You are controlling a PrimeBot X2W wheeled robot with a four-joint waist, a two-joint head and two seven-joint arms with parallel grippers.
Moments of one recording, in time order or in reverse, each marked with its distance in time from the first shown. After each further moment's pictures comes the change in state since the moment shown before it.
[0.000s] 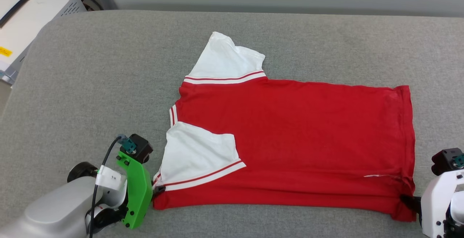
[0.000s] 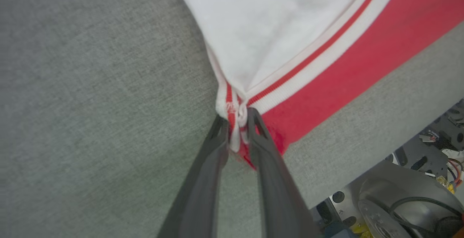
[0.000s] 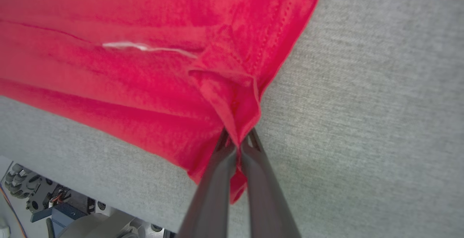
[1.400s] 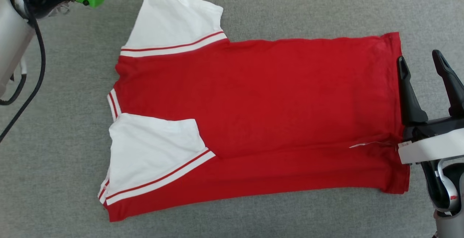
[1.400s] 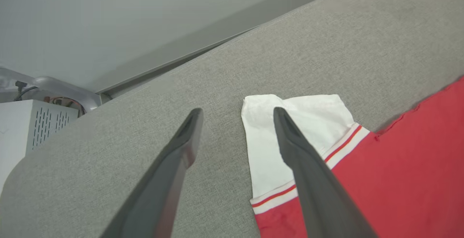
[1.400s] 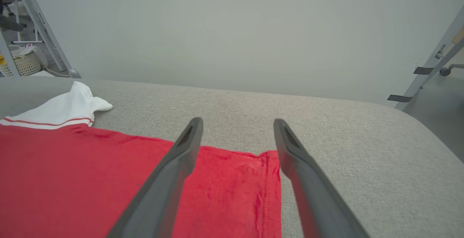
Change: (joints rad) left arm -0.760 -0.128 0.215 0.268 0.042 -0.010 0.226; right arm -0.134 0.382 -0.218 -0.354 -0.502 0.000 -0.736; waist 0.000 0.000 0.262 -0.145
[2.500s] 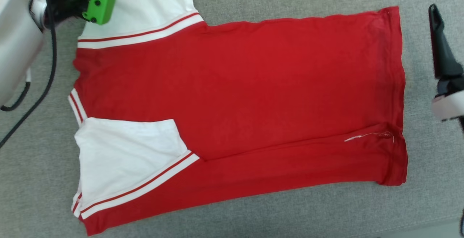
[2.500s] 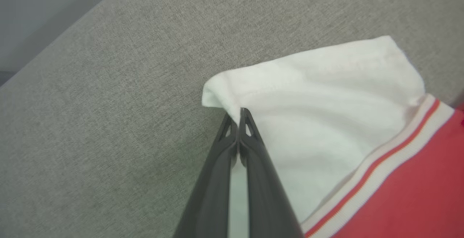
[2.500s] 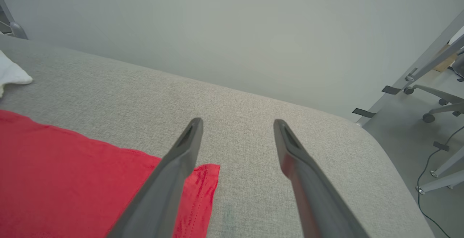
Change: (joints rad) left arm -0.046 -0.003 -0.178 0.027 -0.027 -0.008 0.072; right arm -0.196 -0.143 0.003 0.028 -0.007 0.000 0.067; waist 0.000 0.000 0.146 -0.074
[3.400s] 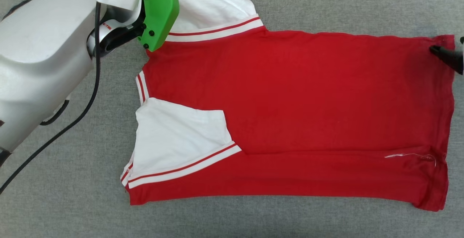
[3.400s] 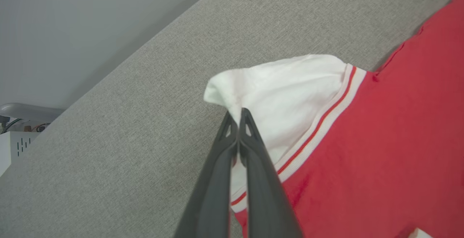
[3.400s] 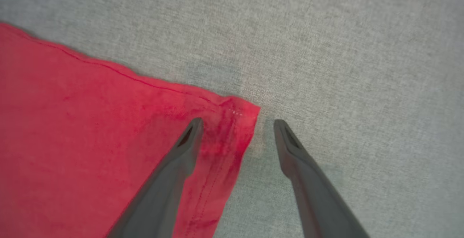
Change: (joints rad) left arm 0.055 -0.045 -0.038 -0.181 0.075 0.000 -0.229; right arm -0.387 -0.335 0.300 0.390 0.452 0.000 0.920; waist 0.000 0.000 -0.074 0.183
